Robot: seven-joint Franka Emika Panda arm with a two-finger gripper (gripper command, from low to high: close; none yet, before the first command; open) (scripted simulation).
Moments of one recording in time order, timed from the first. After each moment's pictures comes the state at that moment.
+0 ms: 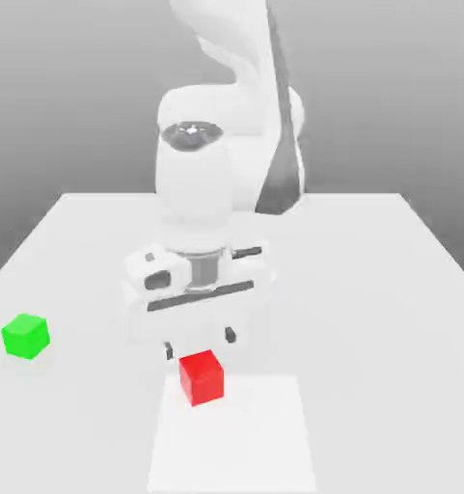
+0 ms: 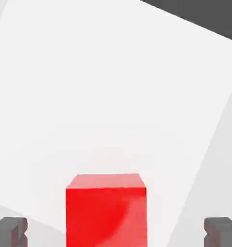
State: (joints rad) arm 0.05 0.06 -0.16 -2.90 0.06 2.96 0.19
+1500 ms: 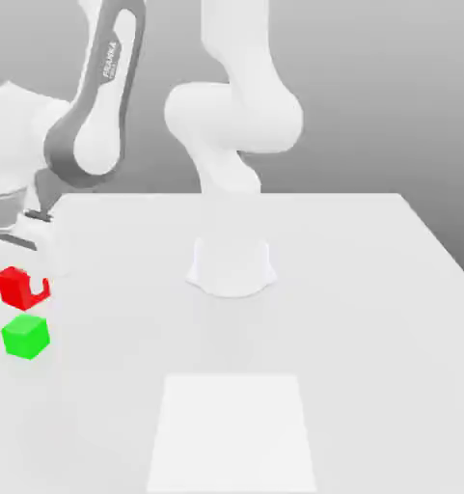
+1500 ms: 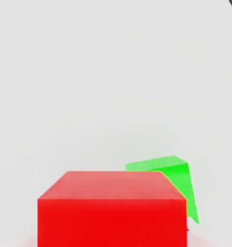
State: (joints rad) arm -0.51 -0.06 -0.50 -2.71 -0.06 2.65 0.45
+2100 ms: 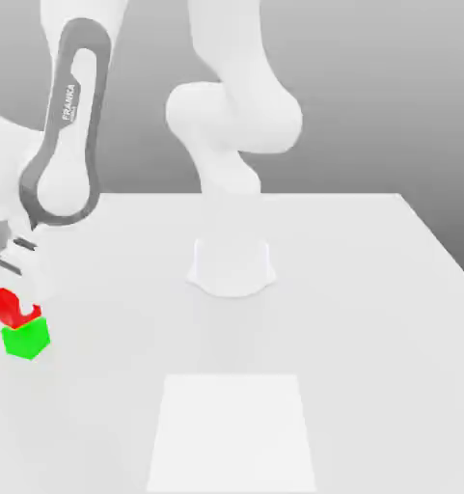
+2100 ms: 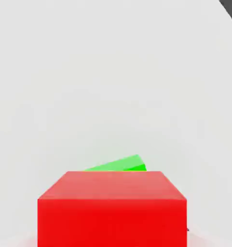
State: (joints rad) arm -0.53 0.17 -0.42 -2.69 0.24 2.84 0.24
